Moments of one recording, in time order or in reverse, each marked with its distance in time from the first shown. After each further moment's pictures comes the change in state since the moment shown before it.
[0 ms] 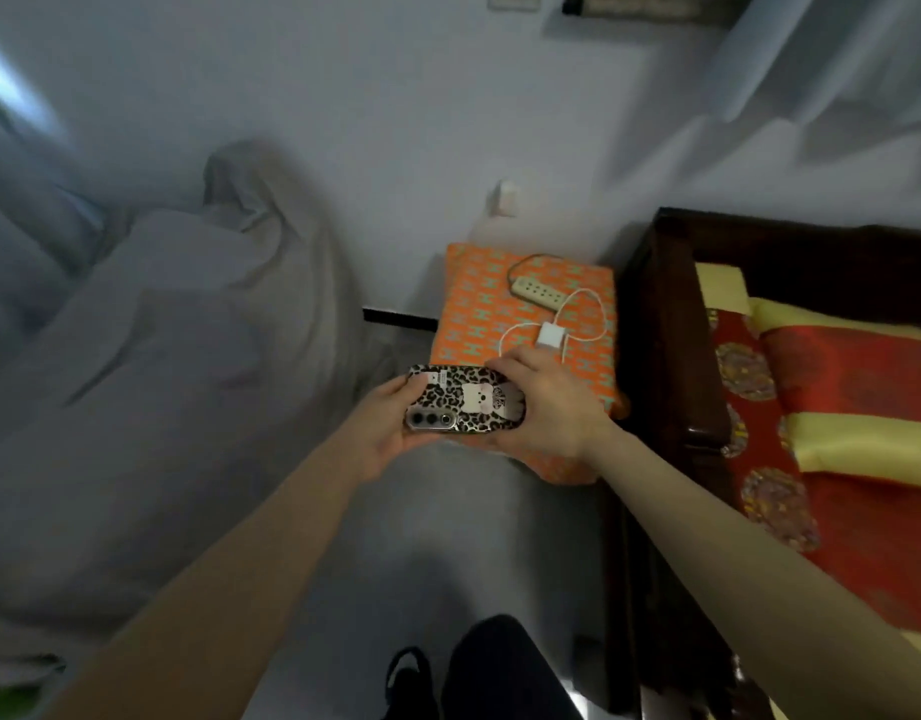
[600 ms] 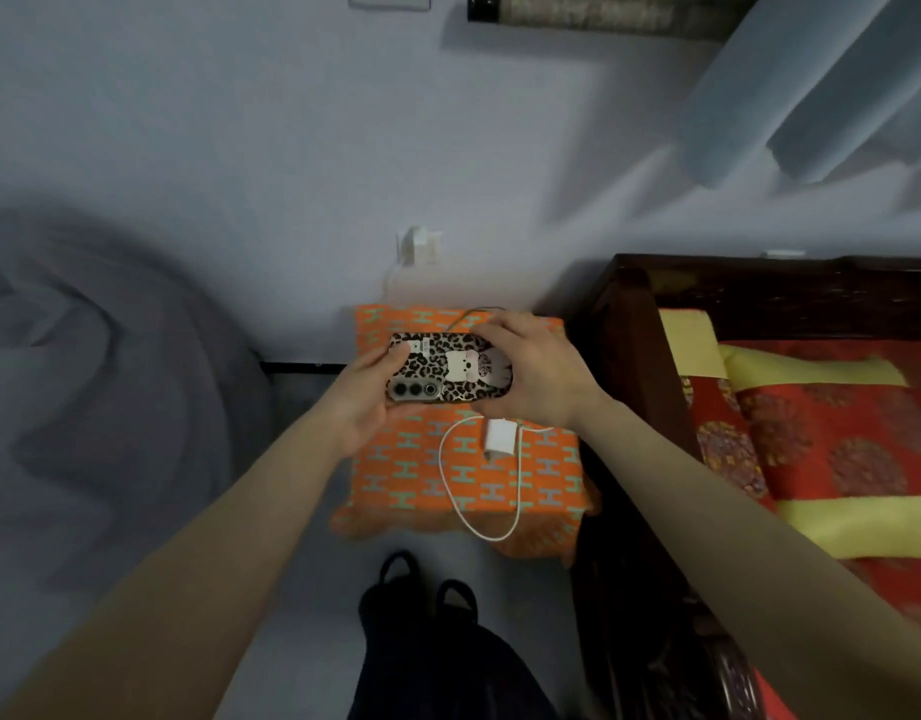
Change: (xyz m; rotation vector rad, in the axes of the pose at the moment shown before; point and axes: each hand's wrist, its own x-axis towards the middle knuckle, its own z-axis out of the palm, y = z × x) left_hand 0.318 0.150 0.087 -0.007 -0.131 -0.116; right_hand 0.251 0.208 -0.063 -0.093 -0.012 0.173
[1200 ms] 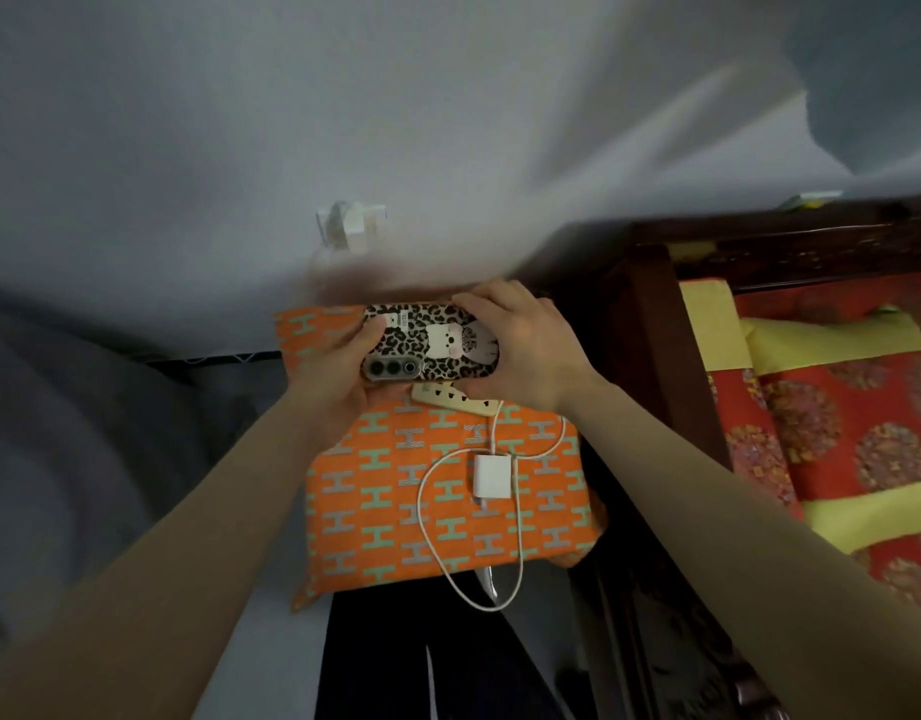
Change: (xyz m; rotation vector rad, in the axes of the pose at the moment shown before) left_hand 0.206 0.018 -0.011 -0.071 -0.052 -0.185; right_hand 0.135 0.106 0.055 -0.005 -0.056 0.162
